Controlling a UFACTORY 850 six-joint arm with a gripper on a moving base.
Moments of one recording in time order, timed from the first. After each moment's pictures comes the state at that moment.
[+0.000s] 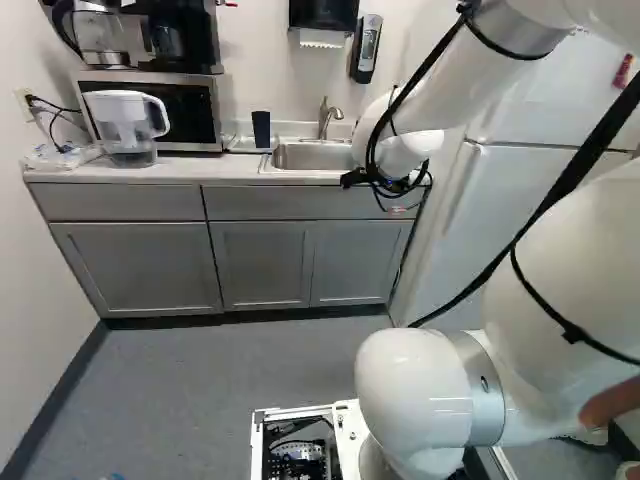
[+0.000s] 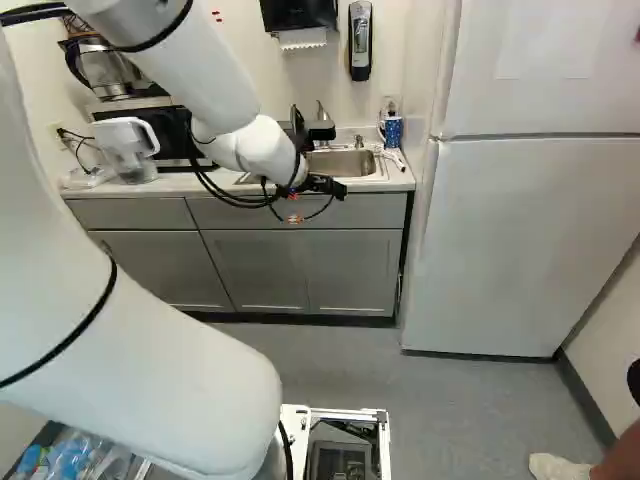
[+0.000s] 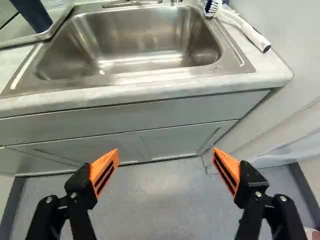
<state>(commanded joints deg) -6.9 10.4 -33.3 3.4 7.4 -3.2</state>
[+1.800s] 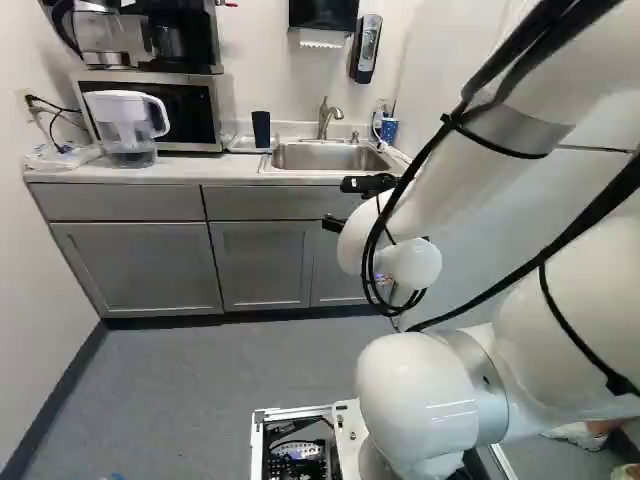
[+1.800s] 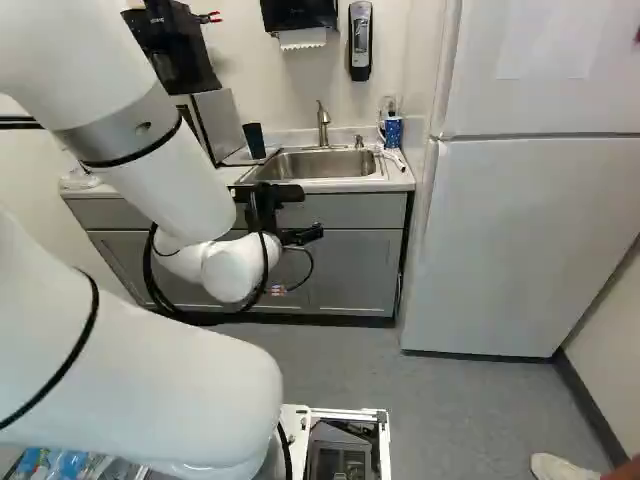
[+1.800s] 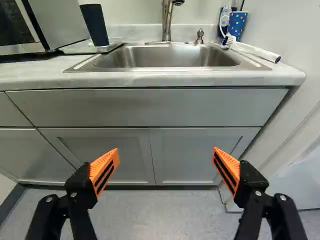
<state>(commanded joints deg) -0.3 15.7 -6.4 0.2 48.0 -0.2</state>
